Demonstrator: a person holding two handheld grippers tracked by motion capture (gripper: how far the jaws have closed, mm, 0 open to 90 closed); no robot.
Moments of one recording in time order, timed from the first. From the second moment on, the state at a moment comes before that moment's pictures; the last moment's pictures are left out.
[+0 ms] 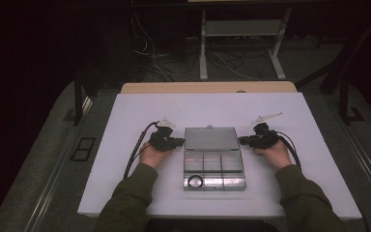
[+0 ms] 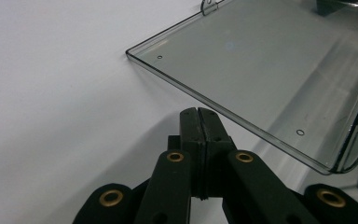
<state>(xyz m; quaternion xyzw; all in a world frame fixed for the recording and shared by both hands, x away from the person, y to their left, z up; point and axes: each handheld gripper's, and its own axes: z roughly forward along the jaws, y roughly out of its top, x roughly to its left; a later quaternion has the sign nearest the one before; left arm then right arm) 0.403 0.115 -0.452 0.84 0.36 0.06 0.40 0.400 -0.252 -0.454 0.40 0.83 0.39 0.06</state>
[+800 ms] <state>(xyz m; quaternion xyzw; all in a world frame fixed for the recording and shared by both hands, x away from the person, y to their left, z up) 0.408 0.106 -0.450 0.83 0.36 0.07 0.41 0.399 -0.241 -0.454 0.39 0.83 0.39 0.05</state>
